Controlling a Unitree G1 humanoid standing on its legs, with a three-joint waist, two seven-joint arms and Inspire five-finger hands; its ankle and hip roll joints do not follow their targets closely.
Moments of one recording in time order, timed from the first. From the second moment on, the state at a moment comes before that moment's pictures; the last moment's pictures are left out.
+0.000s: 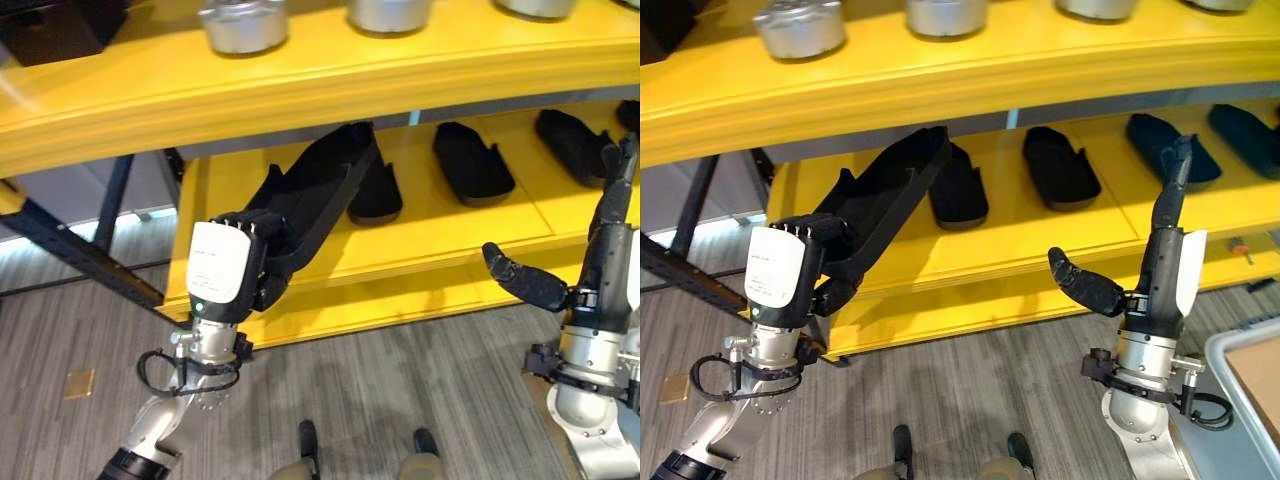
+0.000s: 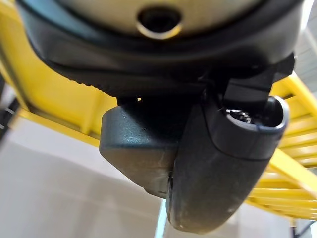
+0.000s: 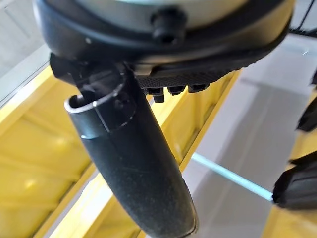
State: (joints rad) left arm 0.01 0.65 -0.22 -0.21 0.75 -0.13 0.71; right arm 0.17 -0.56 -0.05 -0.33 -0.16 -0.36 -0.61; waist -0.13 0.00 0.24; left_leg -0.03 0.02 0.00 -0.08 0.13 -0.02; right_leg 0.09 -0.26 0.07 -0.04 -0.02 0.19
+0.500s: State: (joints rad) left arm 0.07 0.65 -0.15 -0.21 0.71 -0.08 0.69; right arm 0.09 -0.51 -0.05 -0.35 -0.21 -0.25 -0.72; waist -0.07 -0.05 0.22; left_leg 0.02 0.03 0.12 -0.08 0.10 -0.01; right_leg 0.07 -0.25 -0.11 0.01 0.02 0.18
